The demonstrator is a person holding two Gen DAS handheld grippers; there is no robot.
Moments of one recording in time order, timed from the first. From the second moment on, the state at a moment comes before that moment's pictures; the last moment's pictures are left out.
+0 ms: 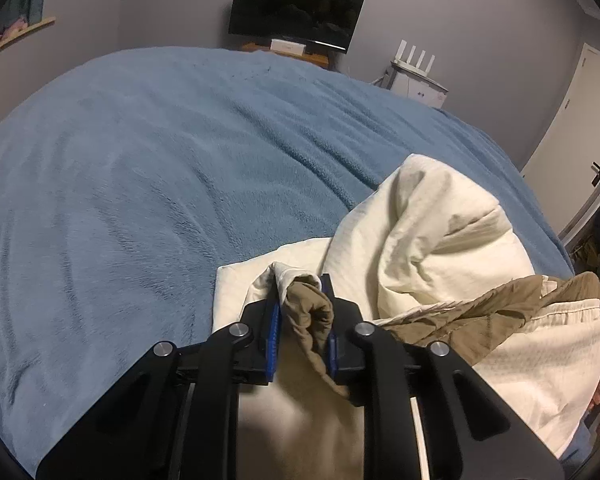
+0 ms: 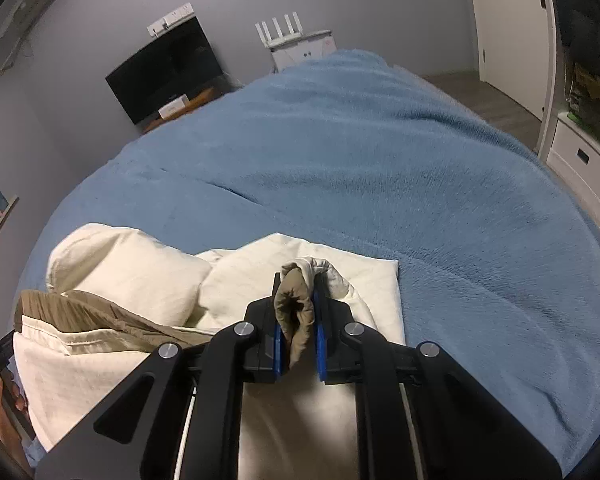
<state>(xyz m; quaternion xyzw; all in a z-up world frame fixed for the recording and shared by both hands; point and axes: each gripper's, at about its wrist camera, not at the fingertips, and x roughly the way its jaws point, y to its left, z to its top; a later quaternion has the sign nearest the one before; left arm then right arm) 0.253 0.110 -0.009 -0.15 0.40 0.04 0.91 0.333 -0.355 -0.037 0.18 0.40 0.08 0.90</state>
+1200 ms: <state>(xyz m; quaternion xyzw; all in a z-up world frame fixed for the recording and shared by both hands) 0.264 0.132 -0.051 -0.15 0.46 -0.02 0.88 0.347 -0.357 -0.054 0.11 0.42 0.15 0.89</state>
